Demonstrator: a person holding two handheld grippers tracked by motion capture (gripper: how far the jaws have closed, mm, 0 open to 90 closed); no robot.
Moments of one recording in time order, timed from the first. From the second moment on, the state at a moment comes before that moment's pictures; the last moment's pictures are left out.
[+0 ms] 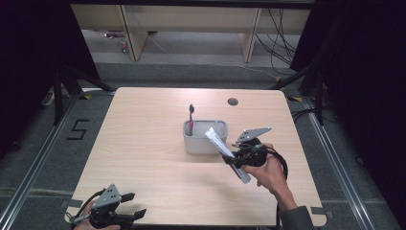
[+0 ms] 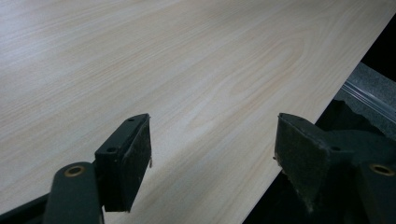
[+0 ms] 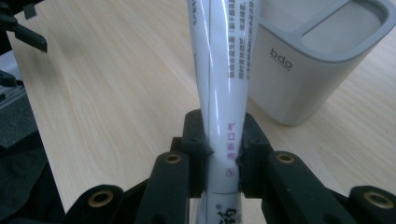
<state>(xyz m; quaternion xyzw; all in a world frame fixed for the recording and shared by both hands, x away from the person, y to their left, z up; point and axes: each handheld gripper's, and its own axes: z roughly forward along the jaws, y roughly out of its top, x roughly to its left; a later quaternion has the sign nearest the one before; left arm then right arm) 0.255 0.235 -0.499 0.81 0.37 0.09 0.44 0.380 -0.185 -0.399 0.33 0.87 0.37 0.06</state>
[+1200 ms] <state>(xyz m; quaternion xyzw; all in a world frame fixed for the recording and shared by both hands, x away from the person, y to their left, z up) 0.256 0.236 -0.500 0.80 0.39 0.08 0.44 0.415 -0.163 -0.373 0.31 0.81 0.48 0.12</state>
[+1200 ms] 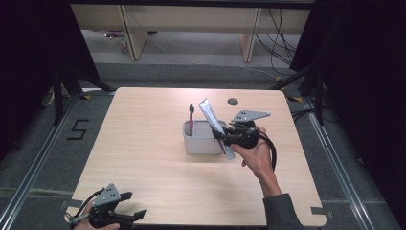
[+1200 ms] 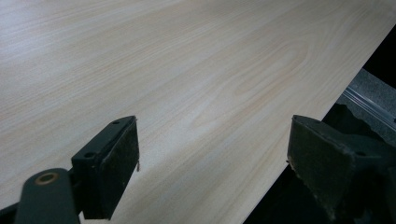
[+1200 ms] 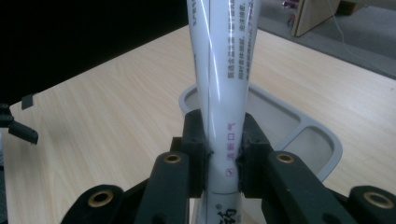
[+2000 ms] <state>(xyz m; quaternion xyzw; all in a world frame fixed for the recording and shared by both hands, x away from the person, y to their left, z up) 0.255 0.237 -0.499 0.81 0.38 0.08 0.44 0.459 -0.131 -0.364 0.32 0.76 0.54 0.16</state>
